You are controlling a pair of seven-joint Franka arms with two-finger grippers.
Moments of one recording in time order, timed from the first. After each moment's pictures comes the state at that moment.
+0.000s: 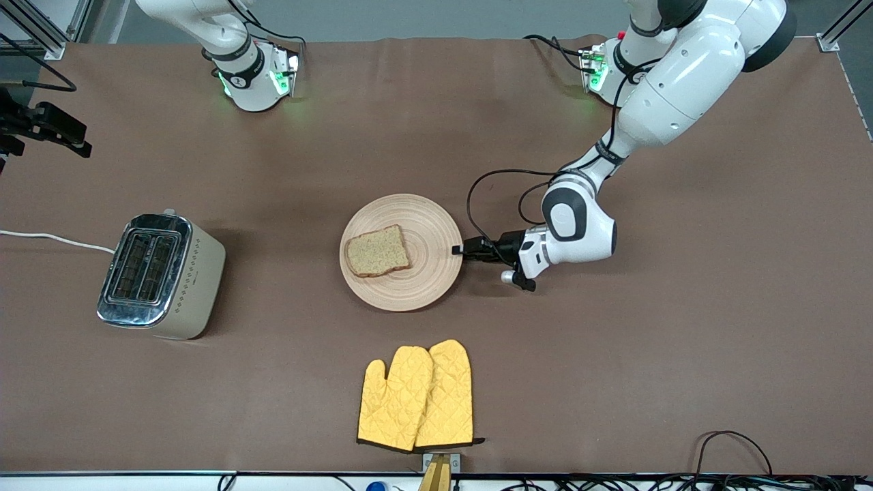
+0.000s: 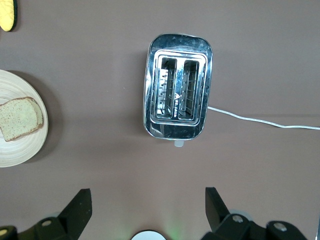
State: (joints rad) left arm -0.10 0.80 -0.50 -1.85 -1.32 2.49 0.78; right arm 0.17 -0.04 -0.18 -1.49 -0.07 1.40 -0.01
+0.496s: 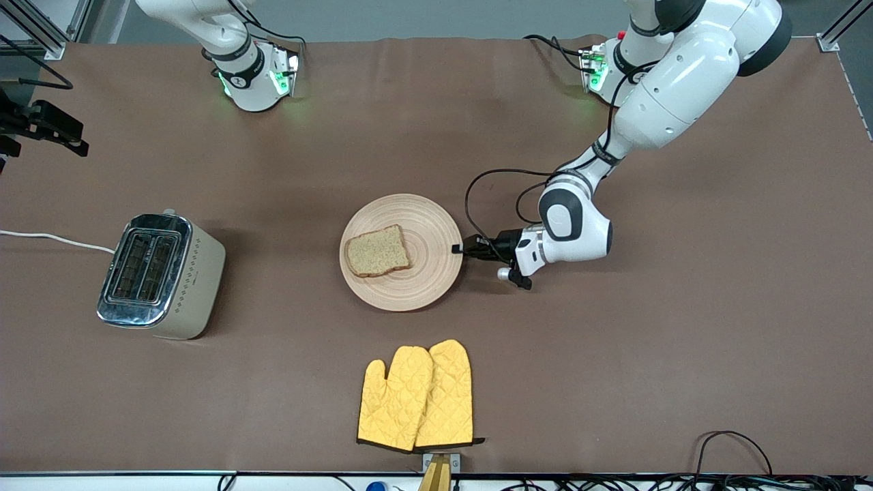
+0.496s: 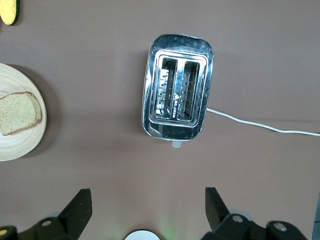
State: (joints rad) left arm -0.11 0.82 -0.50 -1.85 -1.33 2.49 0.83; right arm 0.17 -0.04 -0.18 -1.49 -0.07 1.40 -0.05
